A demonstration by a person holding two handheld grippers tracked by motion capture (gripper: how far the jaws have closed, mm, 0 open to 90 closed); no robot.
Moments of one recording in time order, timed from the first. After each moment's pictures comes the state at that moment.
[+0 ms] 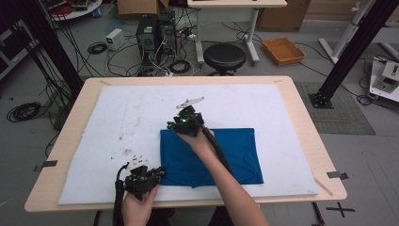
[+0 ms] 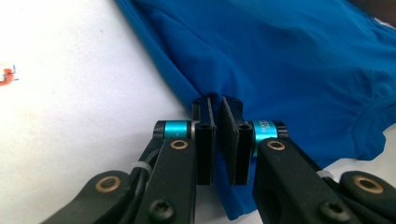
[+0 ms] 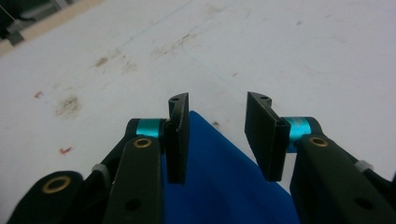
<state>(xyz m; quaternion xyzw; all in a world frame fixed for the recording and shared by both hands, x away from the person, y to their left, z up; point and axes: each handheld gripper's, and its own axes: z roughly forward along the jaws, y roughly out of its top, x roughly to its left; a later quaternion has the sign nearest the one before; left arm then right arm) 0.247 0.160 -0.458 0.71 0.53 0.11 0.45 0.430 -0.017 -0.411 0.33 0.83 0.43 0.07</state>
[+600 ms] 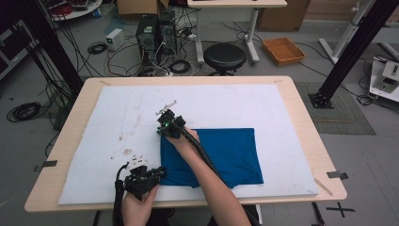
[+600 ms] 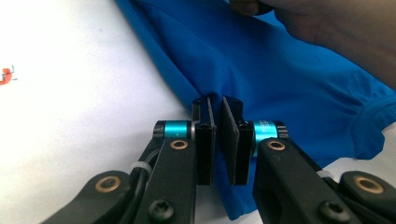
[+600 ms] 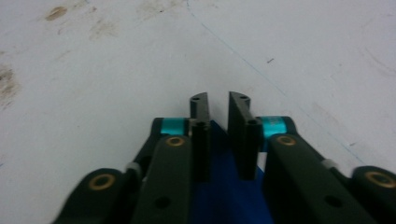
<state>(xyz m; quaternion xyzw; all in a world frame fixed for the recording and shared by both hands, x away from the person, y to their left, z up) 0.247 0.161 -0.458 0.71 0.53 0.11 0.45 0.443 0.040 -0.440 0.31 0.88 0.35 0.10</state>
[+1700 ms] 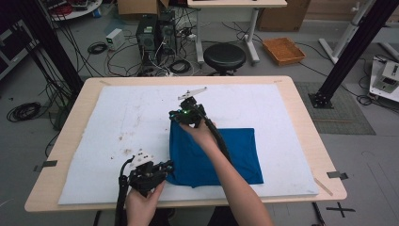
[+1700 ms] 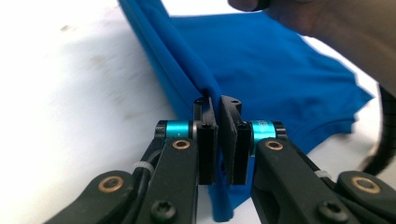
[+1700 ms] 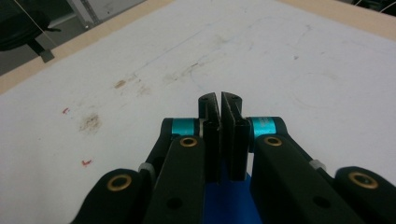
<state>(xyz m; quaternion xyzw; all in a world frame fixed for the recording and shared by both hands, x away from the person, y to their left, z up) 0.244 0.131 -0.414 0.72 0.47 0.12 0.50 0.441 -0.034 -0.380 0.31 0.83 0.47 0.06</state>
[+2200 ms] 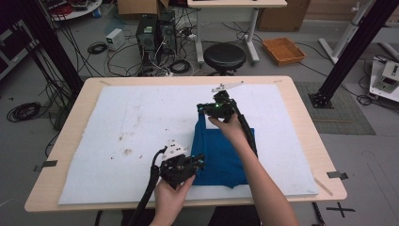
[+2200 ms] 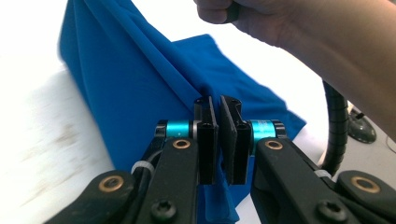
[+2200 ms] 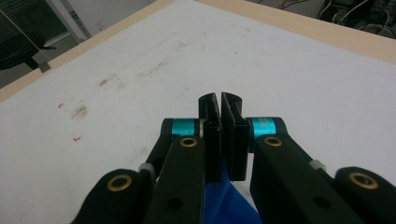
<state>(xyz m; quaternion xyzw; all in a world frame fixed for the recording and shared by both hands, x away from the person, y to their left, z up) 0.260 0.054 -0.395 0.74 0.41 0.09 0.53 0.444 -0.127 -0.358 0.33 0.81 0.48 0.07</state>
